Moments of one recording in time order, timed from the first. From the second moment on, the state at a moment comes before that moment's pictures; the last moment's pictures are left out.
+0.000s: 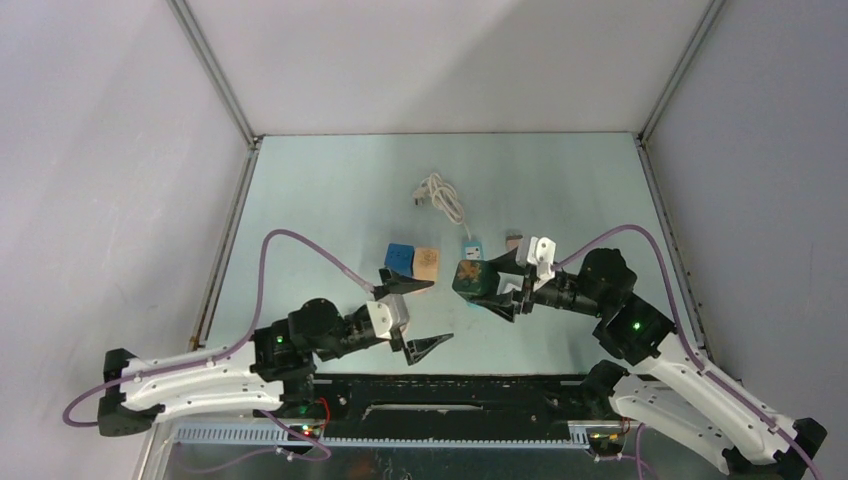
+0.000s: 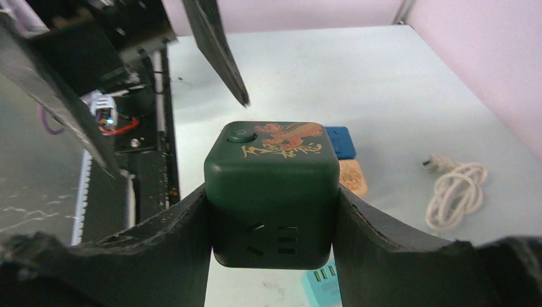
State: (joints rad) left arm -1.31 0.64 0.59 0.06 -0.08 0.17; right arm 0.76 0.68 0.69 -0.09 -0.53 -0.14
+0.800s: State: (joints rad) left arm -1.09 0.78 0.59 0.33 0.44 0.14; right arm 0.83 0.66 0.68 -0.04 -0.73 -0.11
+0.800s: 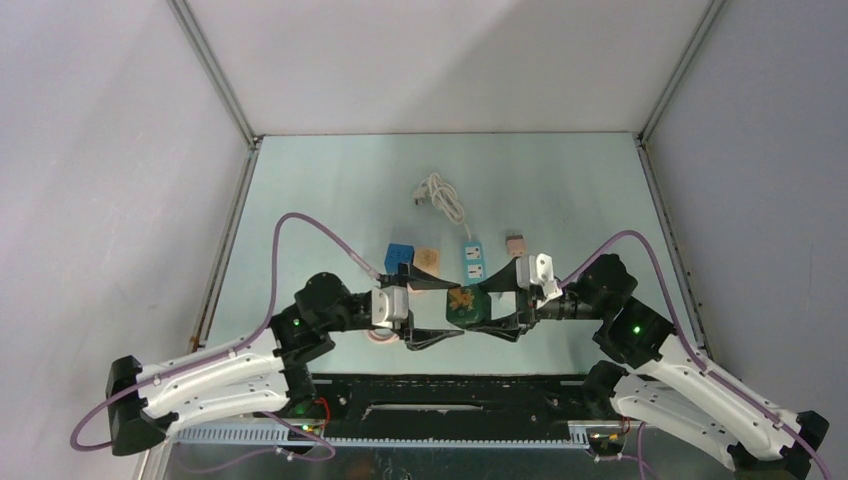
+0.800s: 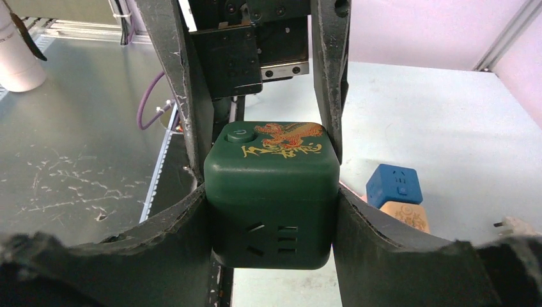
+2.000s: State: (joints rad) left arm -1.09 0.82 0.89 -0.52 0.26 0.59; right arm 0.90 0.76 0.77 -0.23 -0.57 -0.31
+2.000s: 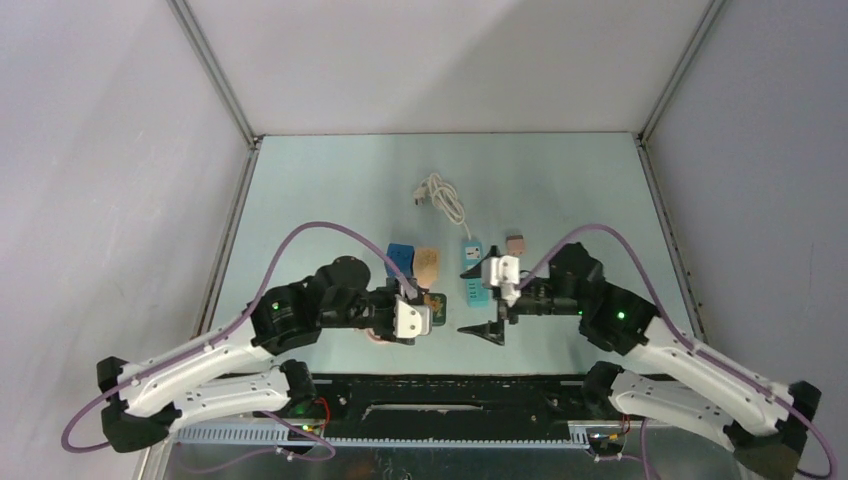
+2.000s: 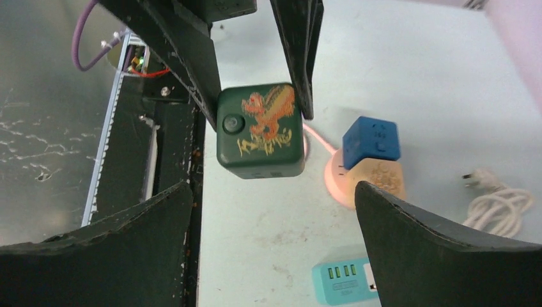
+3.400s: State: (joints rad) left arm -1.09 0.81 0.89 -0.54 0.05 0.53; right arm 0.95 1.15 0.84 -0.20 -0.41 -0.26
